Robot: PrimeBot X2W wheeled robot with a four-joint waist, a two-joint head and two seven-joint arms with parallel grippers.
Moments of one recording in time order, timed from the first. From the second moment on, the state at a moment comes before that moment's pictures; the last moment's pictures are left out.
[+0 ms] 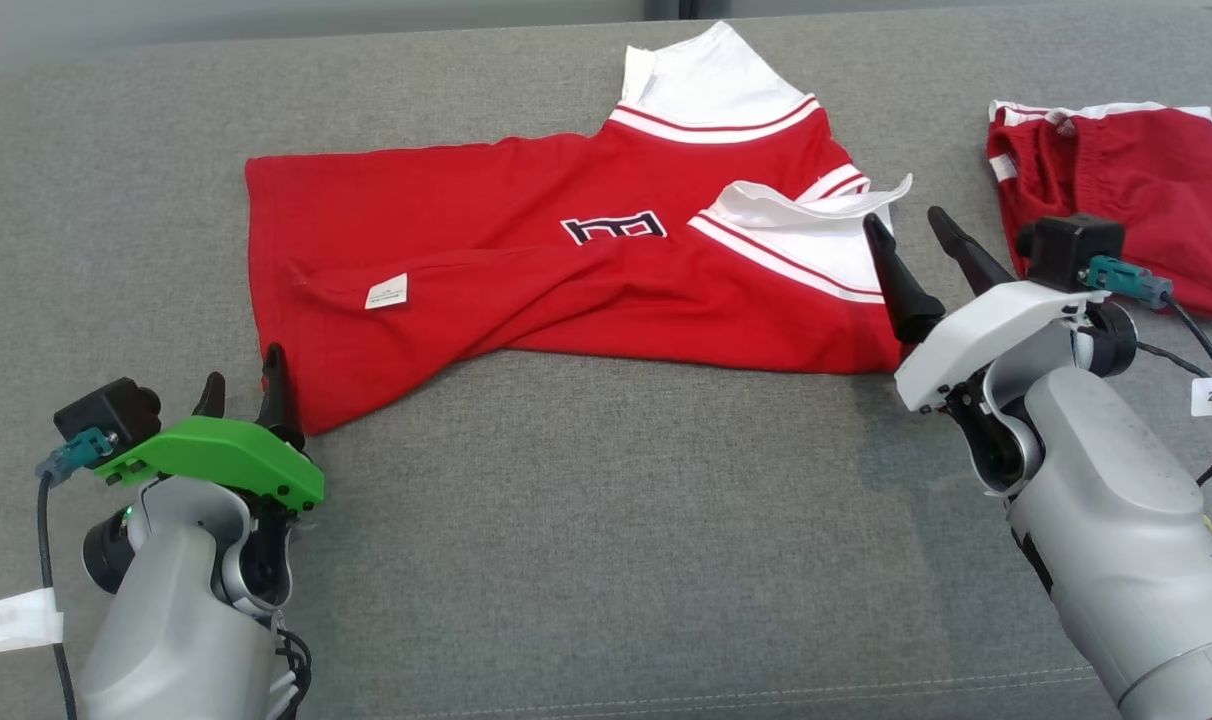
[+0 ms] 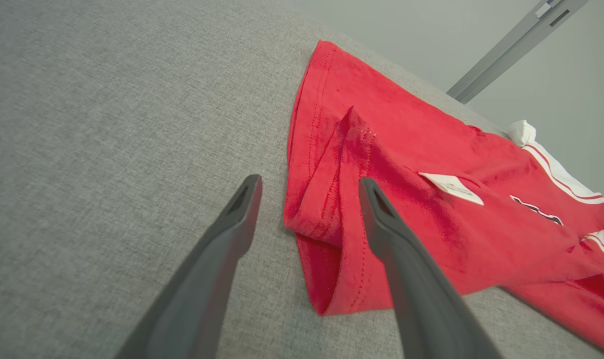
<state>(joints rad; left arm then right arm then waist) -0.47 0.06 -0.13 0.71 -0.70 0.04 -0.15 -0.58 -0.17 0.38 0.69 0.51 0.12 -0.19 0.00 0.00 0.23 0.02</state>
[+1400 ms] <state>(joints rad) -0.53 0.03 -0.11 0.77 -0.80 -0.03 -0.16 -0.50 -0.10 0.40 0.75 0.68 0.12 -0.19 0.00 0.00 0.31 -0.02</state>
